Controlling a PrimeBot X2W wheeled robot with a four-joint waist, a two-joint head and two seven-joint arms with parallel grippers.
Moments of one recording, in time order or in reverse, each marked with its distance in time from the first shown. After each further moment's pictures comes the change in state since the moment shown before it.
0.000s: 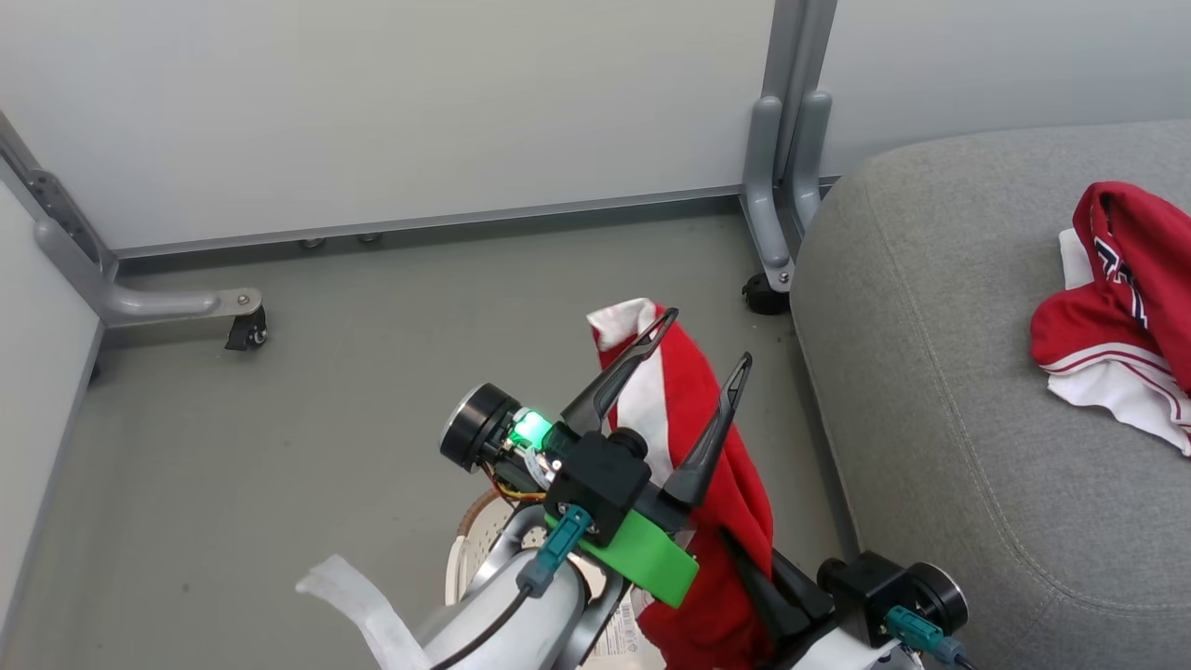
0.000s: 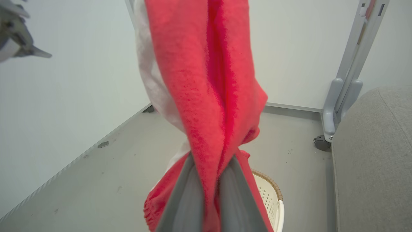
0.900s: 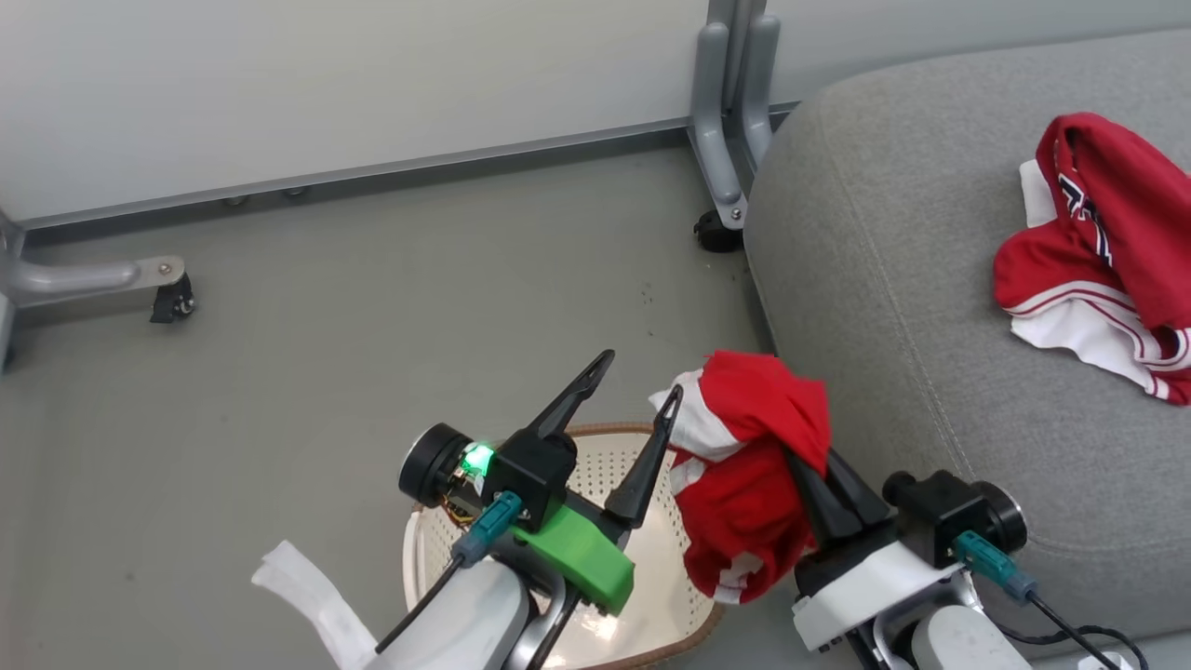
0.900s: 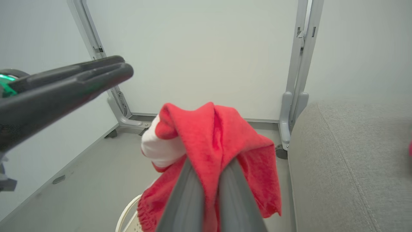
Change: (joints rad) left arm 0.039 0.035 0.046 0.105 -0.144 -0.089 0.008; right arm -0.063 0.006 -0.140 -0.084 -0.019 0.000 0.000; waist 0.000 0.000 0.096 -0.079
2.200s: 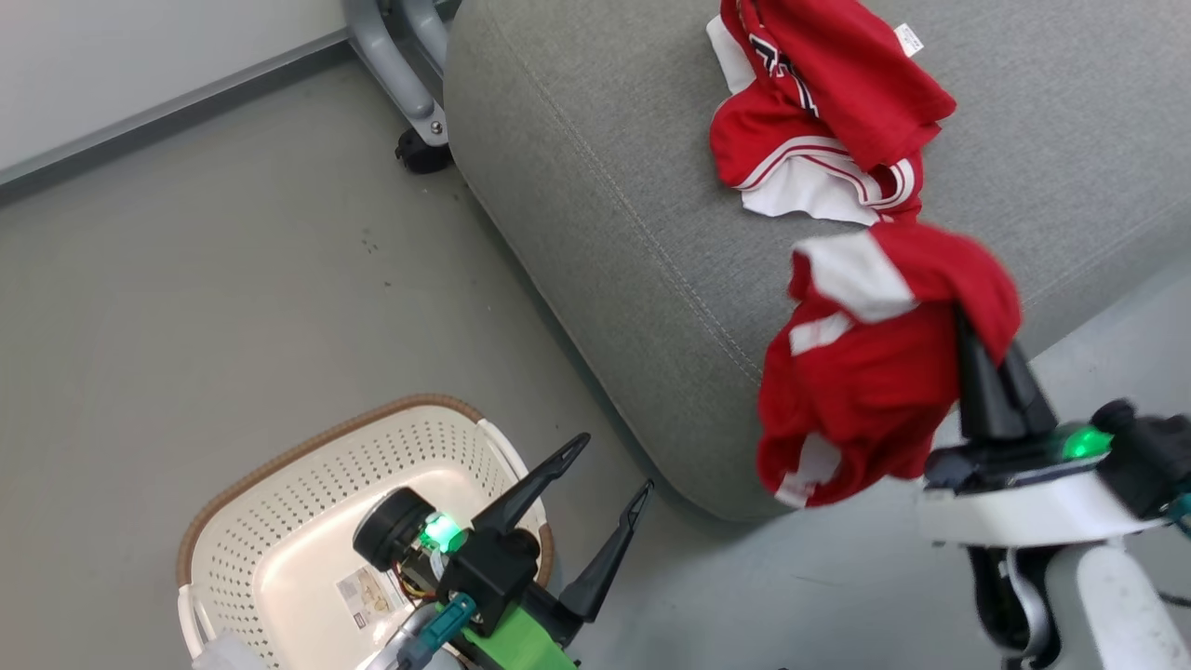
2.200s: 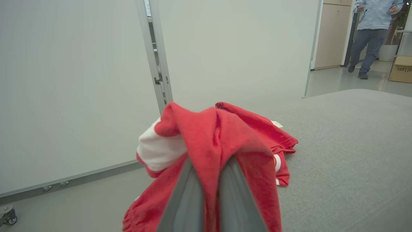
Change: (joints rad) left arm 0.189 0.129 0.054 -0.164 0.138 -0.132 -0.007; right arm 0.028 0.036 -0.256 -0.291 0.049 0.000 0.000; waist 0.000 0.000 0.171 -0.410
